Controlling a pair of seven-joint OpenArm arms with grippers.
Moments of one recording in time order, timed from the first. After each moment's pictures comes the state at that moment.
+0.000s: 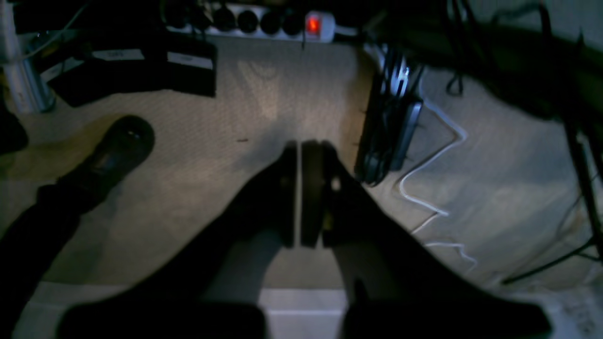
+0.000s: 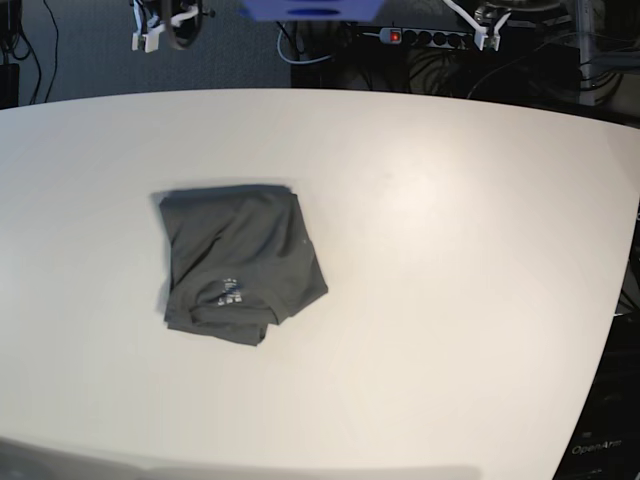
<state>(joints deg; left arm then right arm) 10.8 -11.9 -21.0 11.2 10.0 -21.2 -5.9 -9.5 11.9 42.2 0.2 -26.7 31.2 28.5</state>
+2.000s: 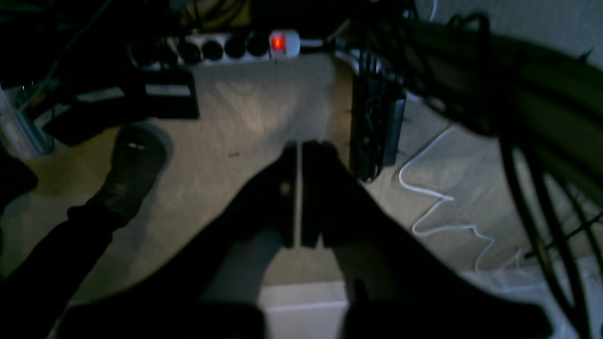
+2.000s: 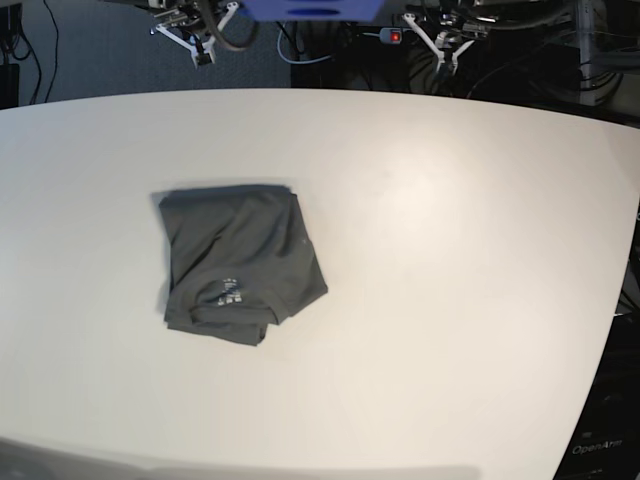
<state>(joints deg) 2.3 -6.6 -13.6 5.1 13.1 -13.6 -2.9 -2.9 5.2 16.1 0.1 -26.7 3.7 10.7</state>
